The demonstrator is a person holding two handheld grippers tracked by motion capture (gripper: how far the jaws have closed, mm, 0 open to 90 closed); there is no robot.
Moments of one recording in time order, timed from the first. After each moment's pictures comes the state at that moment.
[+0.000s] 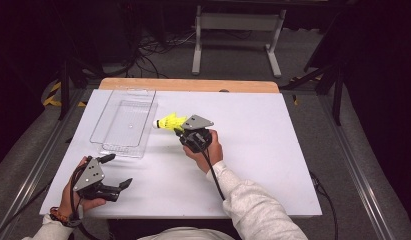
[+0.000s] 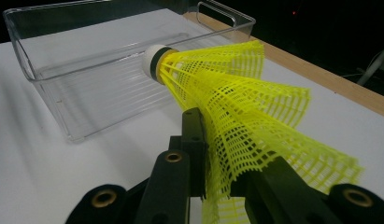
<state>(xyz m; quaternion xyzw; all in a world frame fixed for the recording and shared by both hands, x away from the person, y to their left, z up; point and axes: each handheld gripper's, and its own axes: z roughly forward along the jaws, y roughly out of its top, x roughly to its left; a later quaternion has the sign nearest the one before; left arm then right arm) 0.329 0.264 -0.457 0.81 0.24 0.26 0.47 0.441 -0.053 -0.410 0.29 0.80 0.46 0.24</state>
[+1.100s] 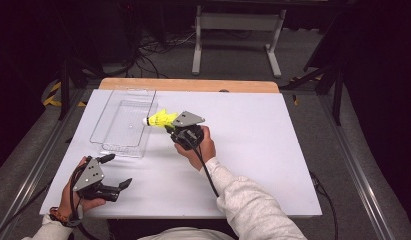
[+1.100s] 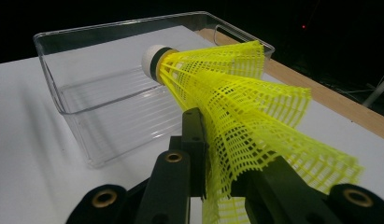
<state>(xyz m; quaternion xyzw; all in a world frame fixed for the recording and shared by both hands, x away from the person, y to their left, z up) 0.329 0.265 -0.457 0.81 0.24 0.26 0.47 0.440 -0.030 -0.395 0.27 0.80 0.48 0.24</state>
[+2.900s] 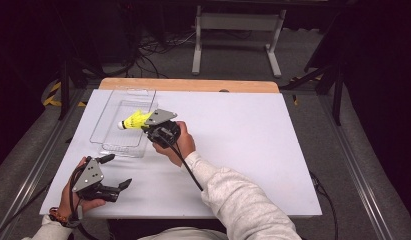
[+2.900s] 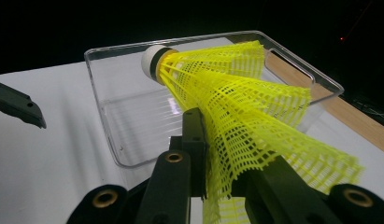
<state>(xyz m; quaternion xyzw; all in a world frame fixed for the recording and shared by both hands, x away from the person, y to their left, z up) 0.327 0.265 -0.457 0.81 0.24 0.26 0.47 0.443 0.031 -0.384 0.21 0.83 0.47 0.22</state>
